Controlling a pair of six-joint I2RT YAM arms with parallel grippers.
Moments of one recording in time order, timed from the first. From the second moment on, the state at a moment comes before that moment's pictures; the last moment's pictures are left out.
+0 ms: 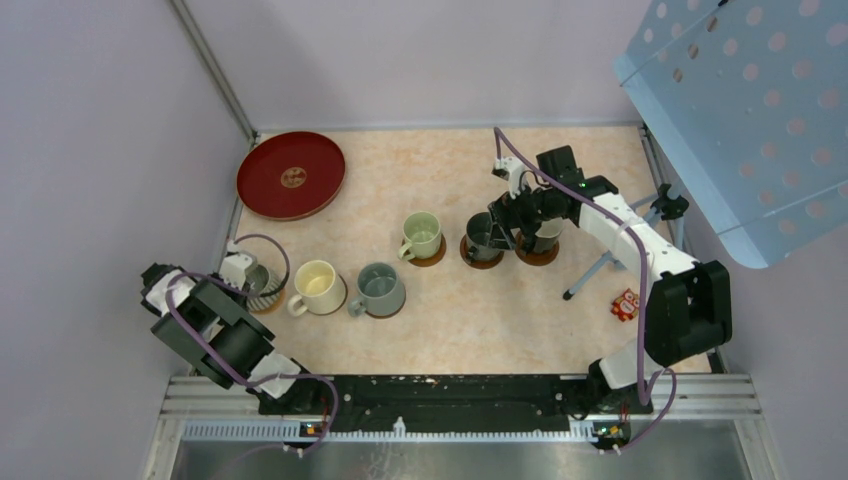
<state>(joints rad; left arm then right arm) 0.95 1.46 0.85 -0.84 0.52 1.41 0.34 1.52 1.23 -0.68 -0.57 -0.27</state>
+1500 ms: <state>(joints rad) 0.95 1.42 1.09 -1.04 0.56 1.41 0.34 1.52 1.23 -0.68 -0.60 -0.28</state>
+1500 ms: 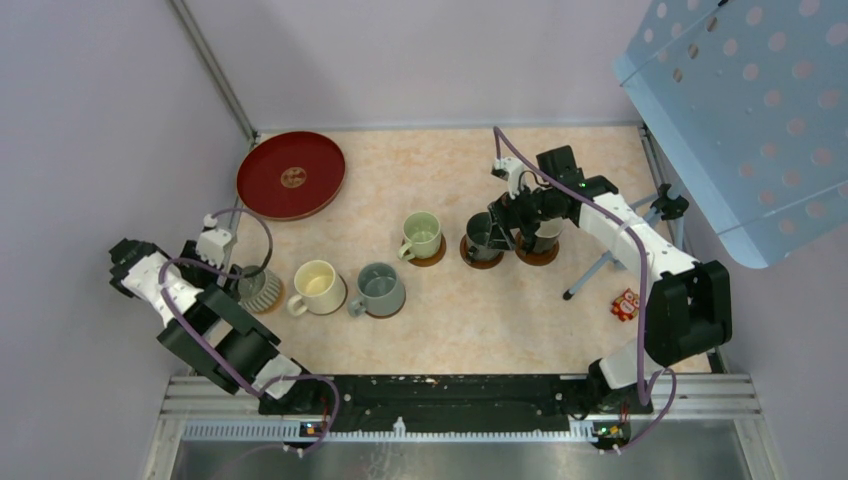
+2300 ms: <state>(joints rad) 0.51 1.49 1.39 -0.93 0.69 0.93 0.34 1.47 1.25 -0.66 -0.60 -0.28</state>
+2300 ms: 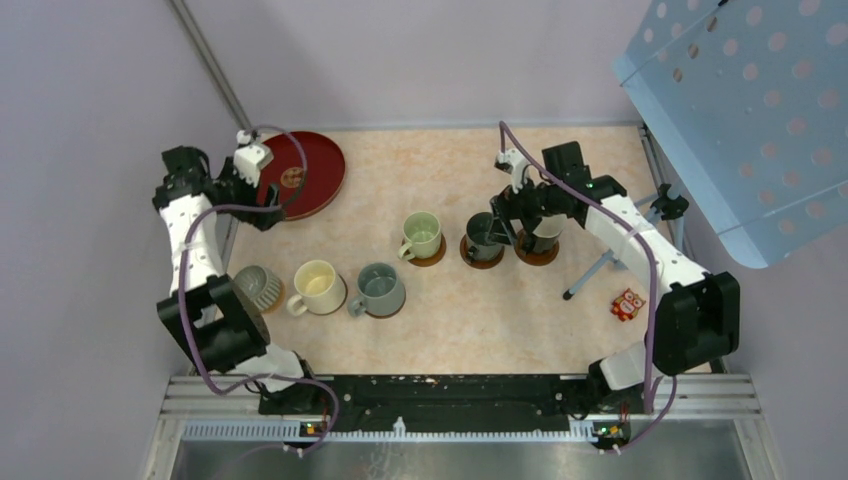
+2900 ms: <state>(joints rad) 0.17 2.07 1.72 -0.51 0.53 0.40 0.34 1.38 1.19 -0.61 -0.59 -0.27</state>
